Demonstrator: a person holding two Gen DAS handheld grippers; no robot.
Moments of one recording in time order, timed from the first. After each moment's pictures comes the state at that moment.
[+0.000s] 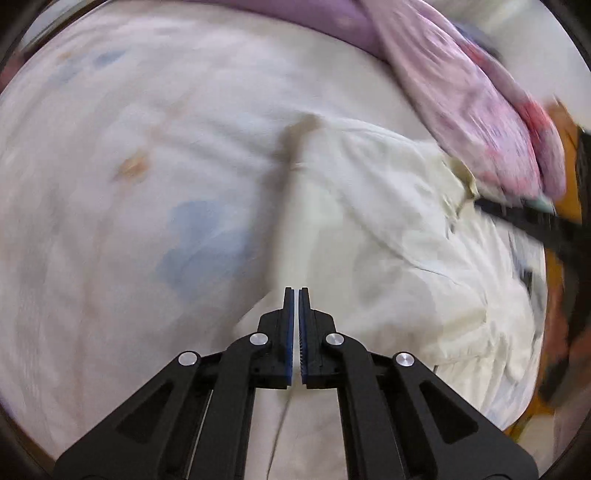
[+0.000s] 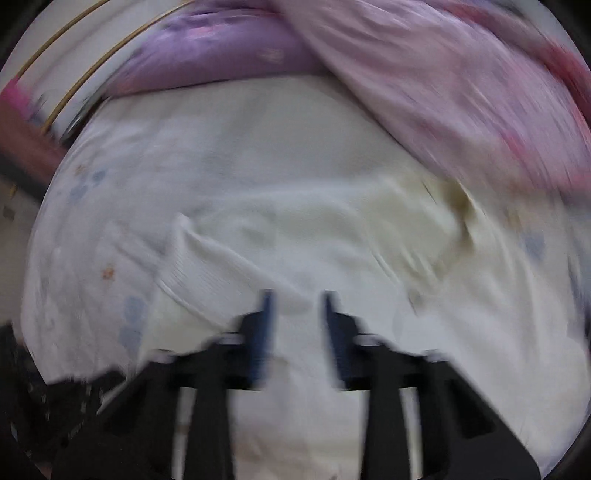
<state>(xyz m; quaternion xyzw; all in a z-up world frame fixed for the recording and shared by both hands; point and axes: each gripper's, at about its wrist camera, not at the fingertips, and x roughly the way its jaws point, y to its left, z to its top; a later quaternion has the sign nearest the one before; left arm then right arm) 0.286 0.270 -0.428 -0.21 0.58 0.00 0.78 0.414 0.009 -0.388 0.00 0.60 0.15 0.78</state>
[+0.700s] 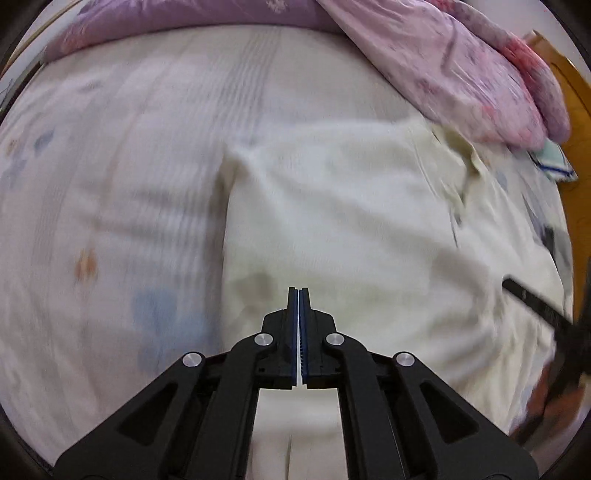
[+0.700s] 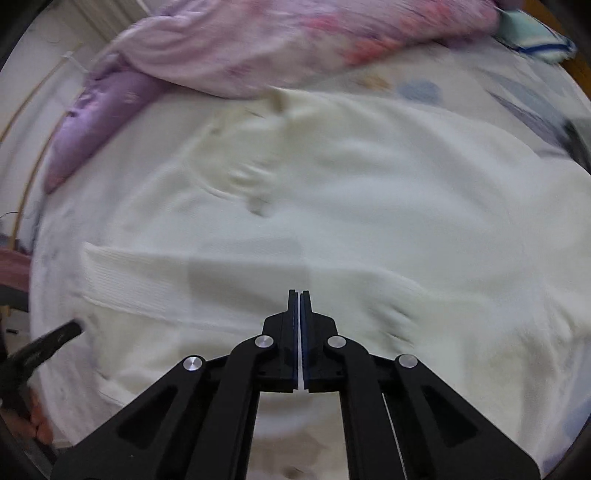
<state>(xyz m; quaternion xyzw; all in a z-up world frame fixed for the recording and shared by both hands) 0.401 0.225 -0.442 -0.12 0.60 -0.01 0.79 0.402 -0.074 -0.434 0.15 0.58 0.07 0.80</state>
